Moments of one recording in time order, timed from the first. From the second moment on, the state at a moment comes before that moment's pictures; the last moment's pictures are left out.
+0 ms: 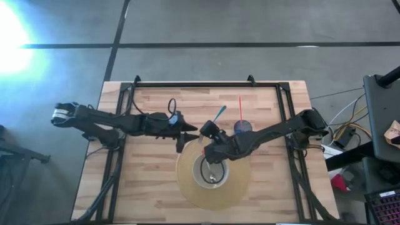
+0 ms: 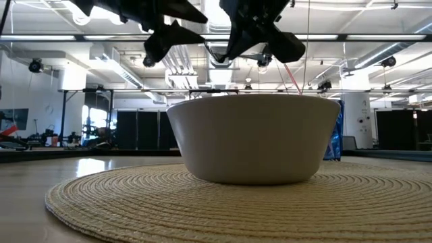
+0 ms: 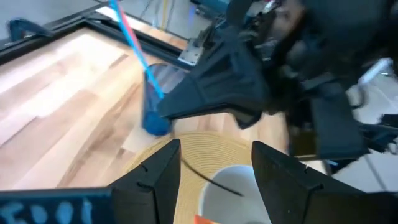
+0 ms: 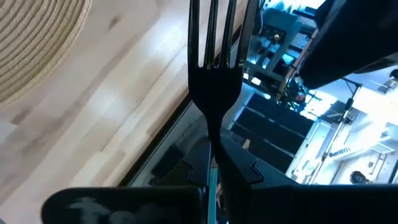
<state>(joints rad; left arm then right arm) -0.06 1.24 0.83 0.13 -0.10 -0.42 0.28 1.83 1.50 -0.72 0.95 -0.94</state>
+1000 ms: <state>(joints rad) 0.00 1.39 0.83 0.17 -0.15 -0.46 0.27 1.83 1.50 -0.72 0.94 -0.97</state>
